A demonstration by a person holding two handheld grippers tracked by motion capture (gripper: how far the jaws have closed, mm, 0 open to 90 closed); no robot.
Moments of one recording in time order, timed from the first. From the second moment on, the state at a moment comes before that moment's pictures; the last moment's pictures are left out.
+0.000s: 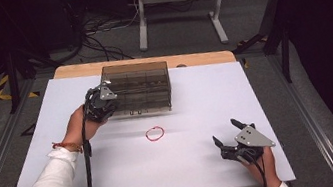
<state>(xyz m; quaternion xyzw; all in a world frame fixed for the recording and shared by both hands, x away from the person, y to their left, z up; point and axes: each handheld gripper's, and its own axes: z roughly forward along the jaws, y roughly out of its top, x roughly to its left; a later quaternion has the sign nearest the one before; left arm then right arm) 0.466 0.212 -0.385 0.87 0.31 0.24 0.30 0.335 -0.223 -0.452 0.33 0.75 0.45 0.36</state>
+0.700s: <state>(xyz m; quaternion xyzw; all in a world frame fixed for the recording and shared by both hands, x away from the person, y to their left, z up) 0.461 0.201 -0.386 0.86 0.32 0.25 0.33 0.336 -0.220 -0.451 0.33 0.75 0.45 0.35</state>
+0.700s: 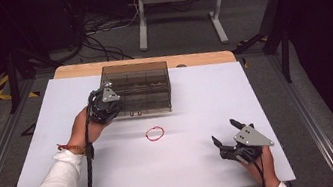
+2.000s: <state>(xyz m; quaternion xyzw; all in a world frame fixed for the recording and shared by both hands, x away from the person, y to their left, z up) 0.385 0.249 -0.382 0.79 0.28 0.34 0.42 0.343 -0.207 -0.448 0.31 0.78 0.49 0.25</state>
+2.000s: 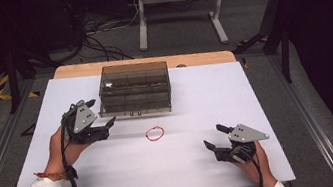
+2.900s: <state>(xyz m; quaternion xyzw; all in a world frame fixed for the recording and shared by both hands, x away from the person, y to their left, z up) 0.322 0.291 -0.452 0.80 0.31 0.29 0.41 0.382 -0.122 -0.450 0.23 0.84 0.45 0.18</state>
